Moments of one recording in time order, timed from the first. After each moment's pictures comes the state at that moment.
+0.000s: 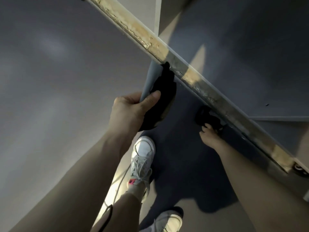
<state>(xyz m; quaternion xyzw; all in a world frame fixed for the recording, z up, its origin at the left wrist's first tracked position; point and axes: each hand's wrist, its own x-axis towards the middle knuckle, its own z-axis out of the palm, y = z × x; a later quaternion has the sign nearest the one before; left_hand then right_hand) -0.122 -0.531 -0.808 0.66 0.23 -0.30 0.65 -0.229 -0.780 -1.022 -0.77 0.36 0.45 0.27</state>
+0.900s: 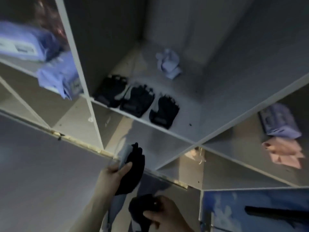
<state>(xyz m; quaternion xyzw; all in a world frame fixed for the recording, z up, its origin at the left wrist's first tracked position) -0.143 -0.573 -0.351 0.71 0.09 -0.38 0.59 -0.305 -0.695 -0.354 -0.59 0.41 0.23 0.66</state>
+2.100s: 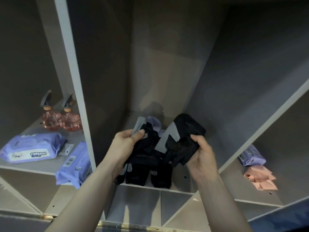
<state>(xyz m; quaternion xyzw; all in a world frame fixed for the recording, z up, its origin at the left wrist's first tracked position) 0.026 -0.639 -0.071 0.58 -0.17 -0.39 0.69 -0.123 -0.763 -0.075 -0.32 0.30 -0.41 0.80</state>
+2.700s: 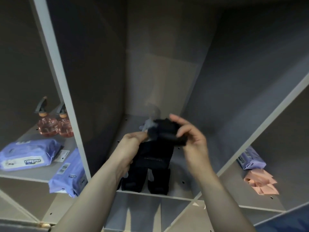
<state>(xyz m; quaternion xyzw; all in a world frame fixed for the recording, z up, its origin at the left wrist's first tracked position) 0.012 -0.667 -0.059 0.56 -0.19 -0.45 0.67 -0.114 -0.782 -0.061 -0.68 0.07 -0.45 0.58</state>
